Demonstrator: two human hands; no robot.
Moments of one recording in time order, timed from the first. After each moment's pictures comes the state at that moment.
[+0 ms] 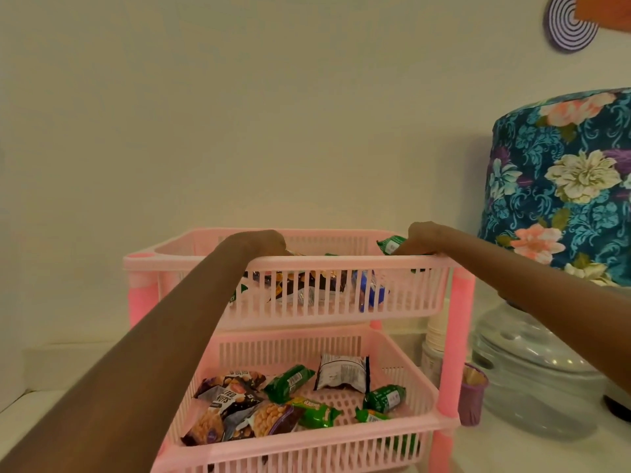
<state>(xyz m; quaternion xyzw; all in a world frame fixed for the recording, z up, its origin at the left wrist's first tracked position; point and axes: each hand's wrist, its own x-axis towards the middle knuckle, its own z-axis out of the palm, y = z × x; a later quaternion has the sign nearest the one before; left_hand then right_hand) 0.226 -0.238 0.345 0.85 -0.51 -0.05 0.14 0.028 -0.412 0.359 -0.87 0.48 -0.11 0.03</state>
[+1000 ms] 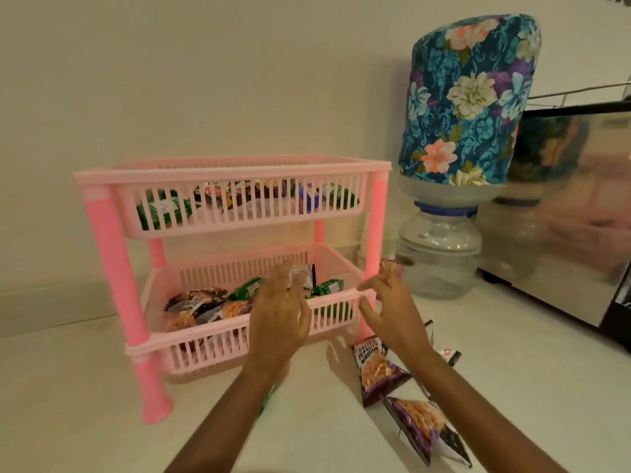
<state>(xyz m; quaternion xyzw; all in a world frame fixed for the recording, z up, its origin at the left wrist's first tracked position) 0.079 -0.179 0.115 0.66 -0.59 0.33 0.32 -0.090 -0.251 0.133 -0.82 0.41 -0.39 0.09</state>
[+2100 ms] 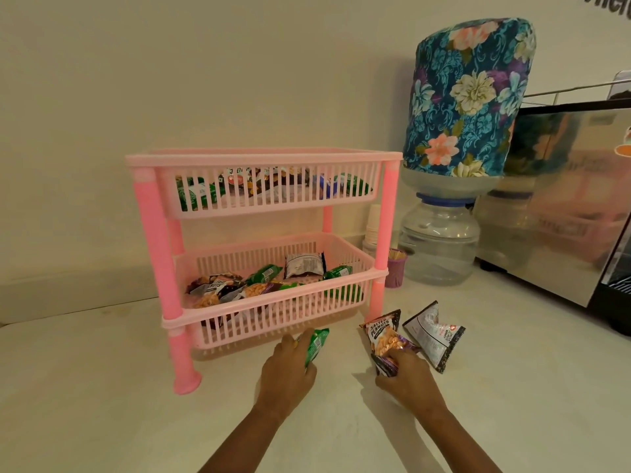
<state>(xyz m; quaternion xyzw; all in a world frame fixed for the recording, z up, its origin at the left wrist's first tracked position) 0.093 -0.128 0.013 0.76 -0.60 0.02 0.23 -0.104 -0.187 0.031 -0.75 0.58 -0.20 0.23</state>
